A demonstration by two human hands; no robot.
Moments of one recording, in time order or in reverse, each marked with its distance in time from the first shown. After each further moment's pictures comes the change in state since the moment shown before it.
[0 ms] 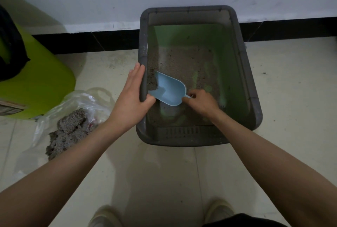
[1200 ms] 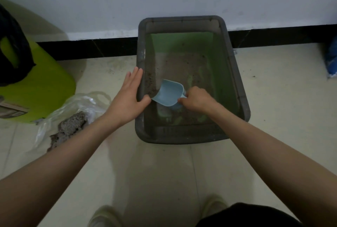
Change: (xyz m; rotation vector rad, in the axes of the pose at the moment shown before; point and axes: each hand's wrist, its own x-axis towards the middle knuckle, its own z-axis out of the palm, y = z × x) left_hand 0.002 0.001 -0.012 0.141 -0.097 0.003; right_hand -0.037 -0.044 -0.033 -0.194 -0.101 0.047
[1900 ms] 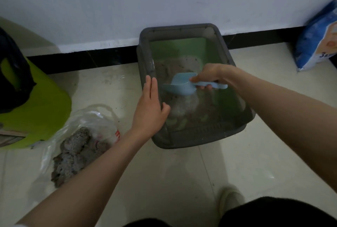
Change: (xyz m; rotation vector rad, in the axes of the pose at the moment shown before) left_hand 0.004 -0.011 0.009 -0.089 -0.009 0.149; right_hand 0.004 -0.047 -0.077 0.005 -0.136 0.209
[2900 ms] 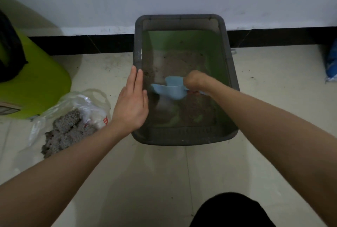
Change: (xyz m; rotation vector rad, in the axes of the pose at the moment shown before) left_hand 0.002 0.022 0.019 0.234 0.125 -0.132; right_hand 0.049 0.025 0.030 -0.070 0.054 -0.122
